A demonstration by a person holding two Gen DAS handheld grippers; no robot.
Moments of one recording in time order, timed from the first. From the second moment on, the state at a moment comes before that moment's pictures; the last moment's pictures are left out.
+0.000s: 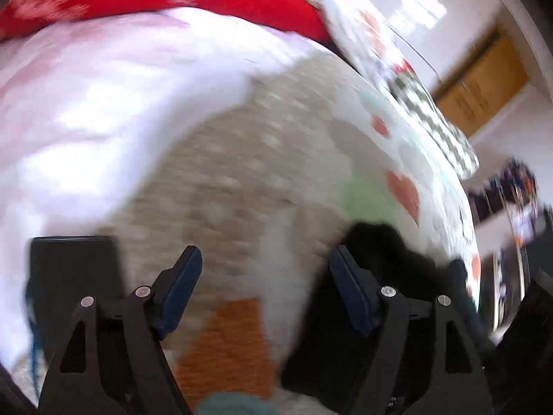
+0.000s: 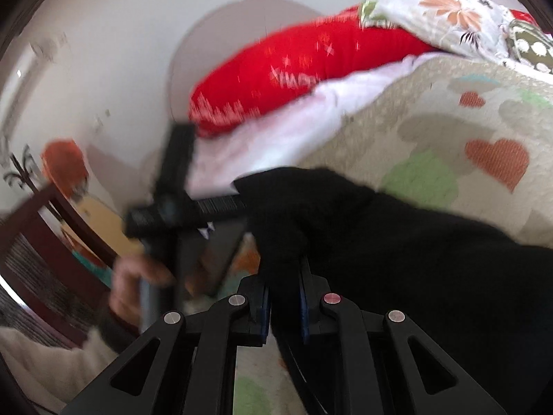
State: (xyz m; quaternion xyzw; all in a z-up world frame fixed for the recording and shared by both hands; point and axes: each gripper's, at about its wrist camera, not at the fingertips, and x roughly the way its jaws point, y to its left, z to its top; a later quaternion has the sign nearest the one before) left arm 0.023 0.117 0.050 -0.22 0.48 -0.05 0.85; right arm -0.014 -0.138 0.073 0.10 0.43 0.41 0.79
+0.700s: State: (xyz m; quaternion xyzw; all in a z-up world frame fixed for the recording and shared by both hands) left arm 0.013 0.051 0.049 -0.16 0.49 -0.10 0.85; right arm -0.004 -0.291 0.101 0.06 0.39 0.18 0.90
